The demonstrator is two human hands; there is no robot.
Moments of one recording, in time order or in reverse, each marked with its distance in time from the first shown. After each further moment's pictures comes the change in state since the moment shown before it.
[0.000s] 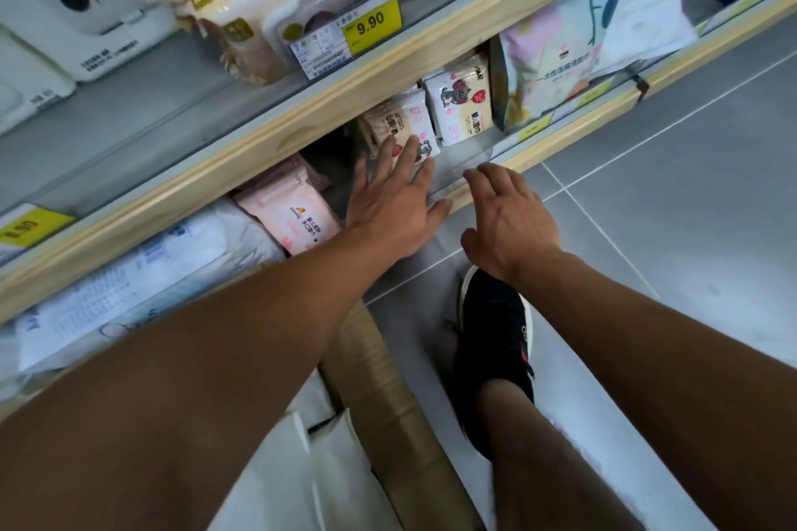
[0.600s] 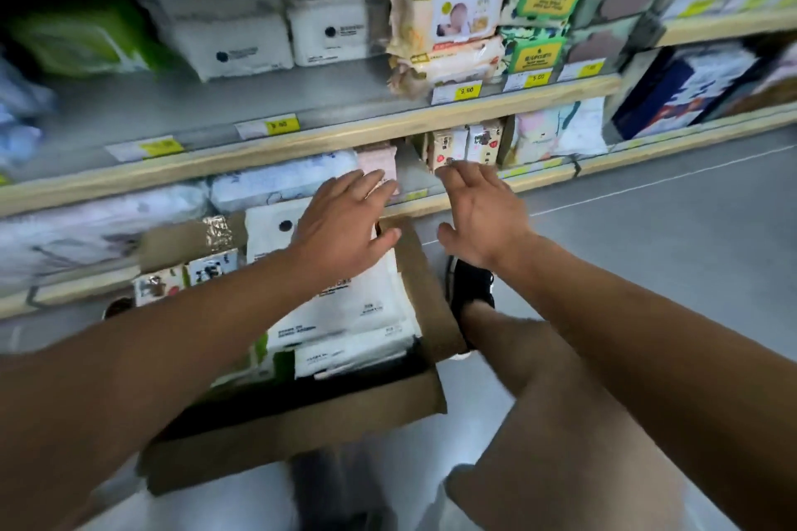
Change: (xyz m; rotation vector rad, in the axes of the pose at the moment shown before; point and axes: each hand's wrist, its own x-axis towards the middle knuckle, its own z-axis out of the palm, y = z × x) left_hand -0.312 -0.062 -0.144 -0.254 0.226 -0.017; right_hand -0.206 -0.168 -0.154 -0.247 0.037 -0.280
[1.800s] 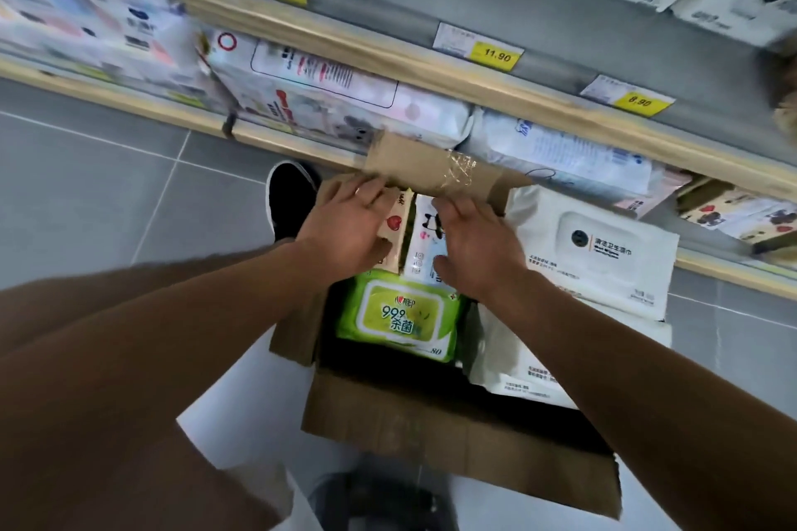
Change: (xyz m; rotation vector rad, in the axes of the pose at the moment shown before) left_hand -0.200 -0.279 0.101 -0.140 -0.160 -0.464; right_hand 0.116 -0.311 0.160 -0.168 -0.389 -0.403
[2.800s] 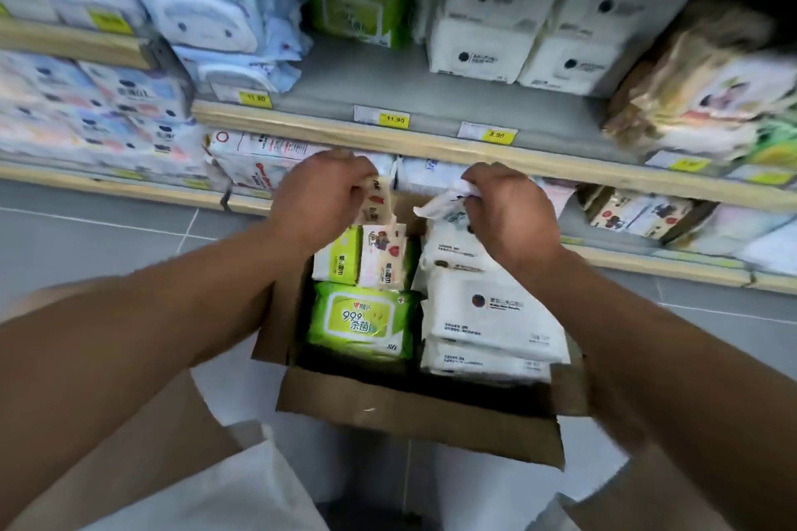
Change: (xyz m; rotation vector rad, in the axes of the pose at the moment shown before) left_hand -0.047 0.107 -0.149 -0.148 0.489 0.053; right_hand -0.129 0.075 -0.090 0.202 0.723 0.027
